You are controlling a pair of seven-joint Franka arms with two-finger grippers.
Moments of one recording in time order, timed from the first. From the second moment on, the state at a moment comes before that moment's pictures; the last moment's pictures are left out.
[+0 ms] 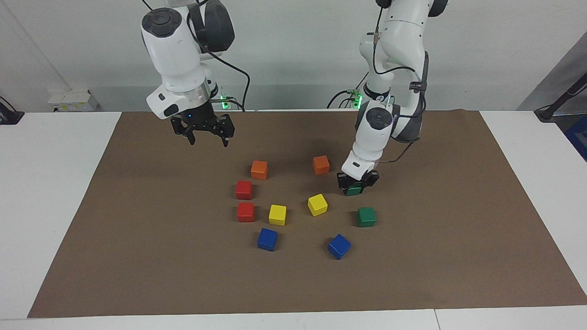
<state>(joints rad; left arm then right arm) -0.37 0.26 -0.06 -2.11 0.02 2.45 -0.45 0.28 0.04 0.00 -1.72 0.02 1.79 0.43</state>
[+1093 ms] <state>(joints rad) 0.19 0.17 -0.03 -2.04 0.02 2.30 0.07 0.36 0.22 0.00 -1.85 0.02 2.15 0.54</state>
